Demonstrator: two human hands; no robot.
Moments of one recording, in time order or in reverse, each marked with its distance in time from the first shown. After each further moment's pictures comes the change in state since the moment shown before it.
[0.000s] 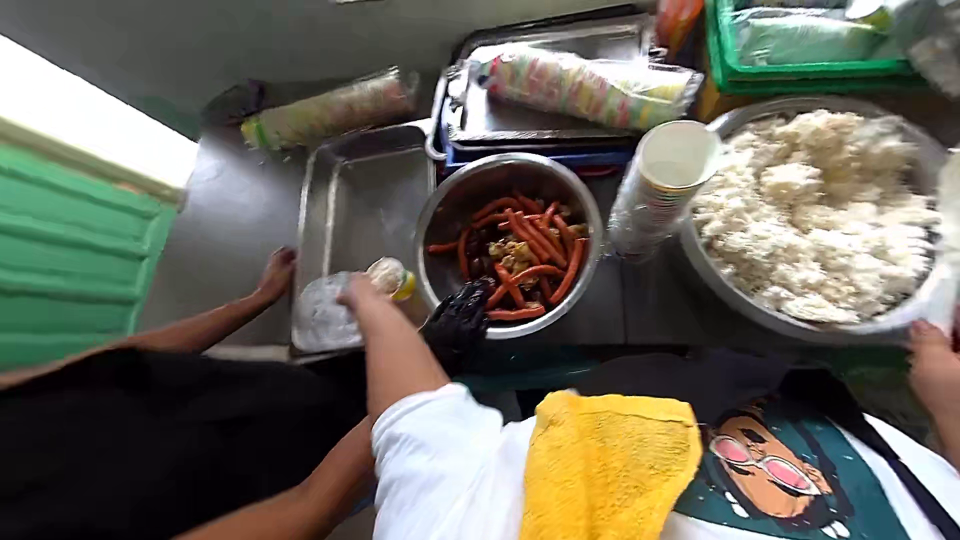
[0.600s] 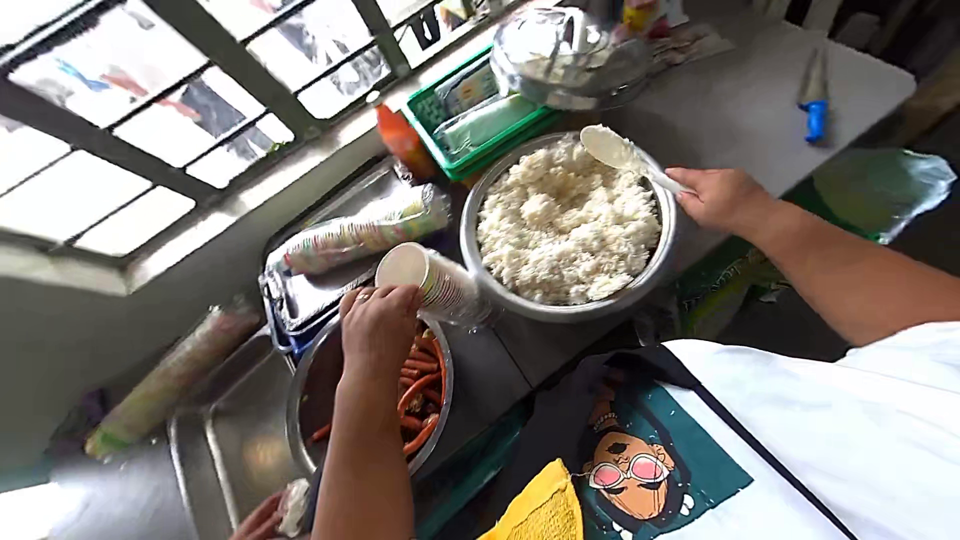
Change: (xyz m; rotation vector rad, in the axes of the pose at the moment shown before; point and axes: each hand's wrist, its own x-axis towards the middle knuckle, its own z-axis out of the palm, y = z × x) left_hand -0.376 0.149 0.127 0.805 -0.730 1.932; right_hand 0.114 0.036 -0.070 -0.208 -0.216 -0.075
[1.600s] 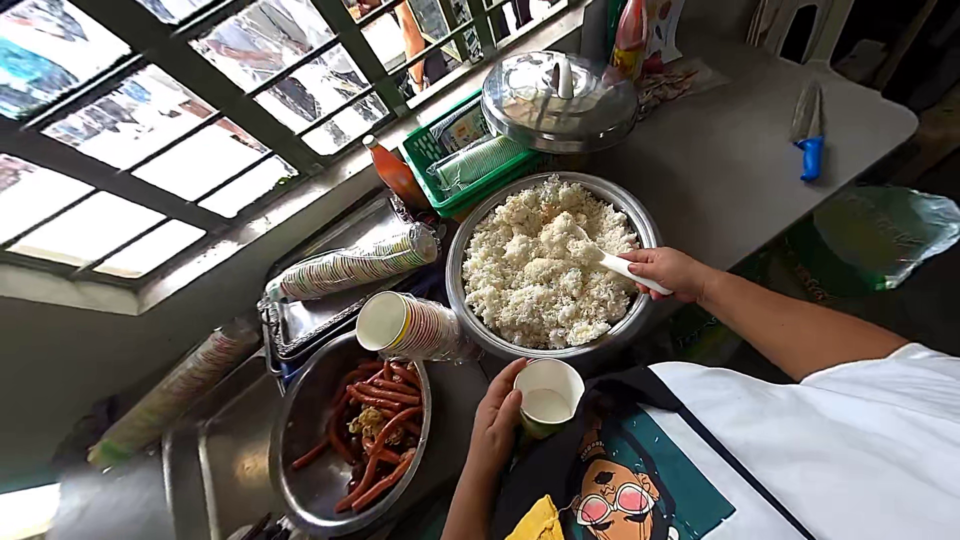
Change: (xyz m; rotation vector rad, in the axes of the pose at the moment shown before) left_hand -0.052 0.165 0.070 -1.525 -0.084 -0.237; right_hand 0.024 0.030 0.060 1.014 -0.423 0.288
